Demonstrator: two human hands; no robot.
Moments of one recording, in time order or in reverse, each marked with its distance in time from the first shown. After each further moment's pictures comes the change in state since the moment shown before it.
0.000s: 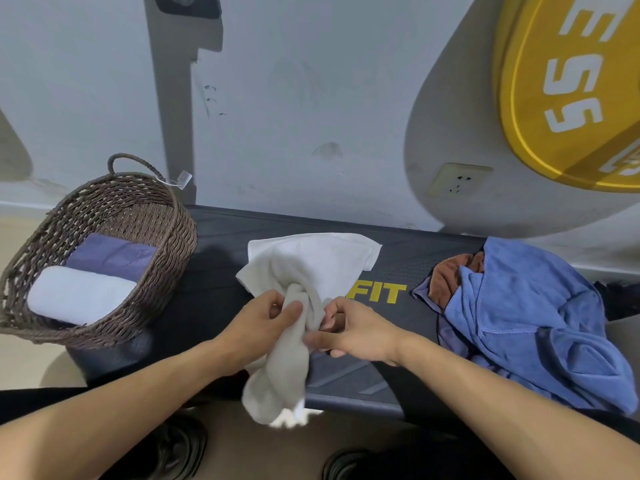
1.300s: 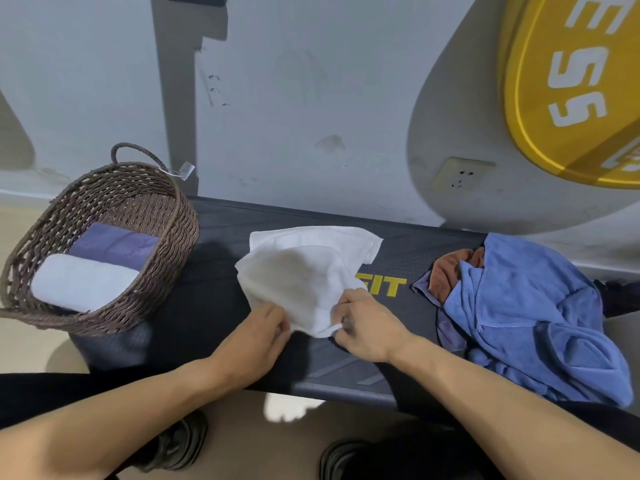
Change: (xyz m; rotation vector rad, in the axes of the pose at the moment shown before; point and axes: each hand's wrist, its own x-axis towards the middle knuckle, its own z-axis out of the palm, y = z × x) left_hand -0.011 -0.049 0.004 0.610 0.054 0.535; right_hand 0.012 0.035 -0.013 -0.861 0.161 -0.244
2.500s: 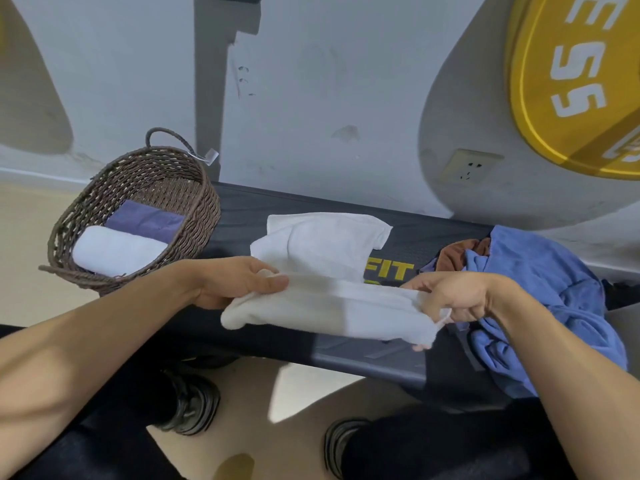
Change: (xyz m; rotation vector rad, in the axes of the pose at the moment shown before) left_hand 0.017 0.001 -0.094 -0.836 -0.585 -0.581; right_hand -0.051 0.041 -0.090 1.029 -0.717 0.259
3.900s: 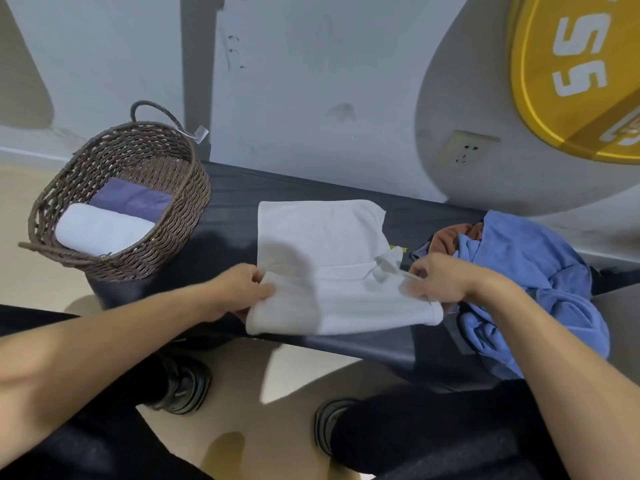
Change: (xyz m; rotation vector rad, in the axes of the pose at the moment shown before) left_hand 0.035 -0.049 0.035 0.159 0.486 -0.023; right_hand 0.001 0.008 0.004 -0.754 0.702 0.219
